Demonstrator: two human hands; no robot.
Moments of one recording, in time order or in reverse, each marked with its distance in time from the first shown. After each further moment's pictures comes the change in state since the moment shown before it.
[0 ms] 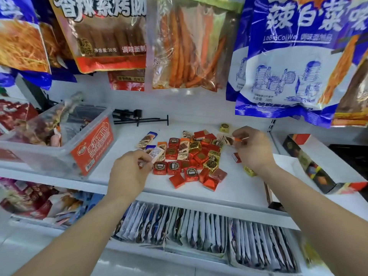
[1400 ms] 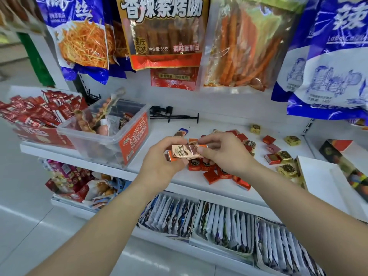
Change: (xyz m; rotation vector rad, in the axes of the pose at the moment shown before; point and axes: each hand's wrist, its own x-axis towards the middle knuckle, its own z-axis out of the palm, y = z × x) left_hand -0.019 0.008 -0.042 -0.648 -0.164 -0.005; right_hand -0.047 -0.120 0.061 0.301 -0.470 -0.159
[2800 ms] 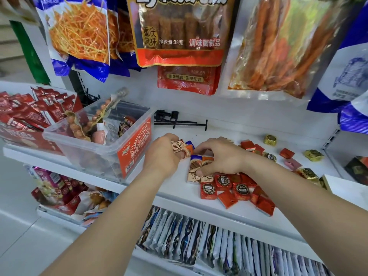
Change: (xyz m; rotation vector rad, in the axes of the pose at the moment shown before) left_hand 0.096 -0.041 -0.006 0.633 0.139 -0.100; right_hand 0.081 0.017 0.014 -0.616 -0.417 -0.055
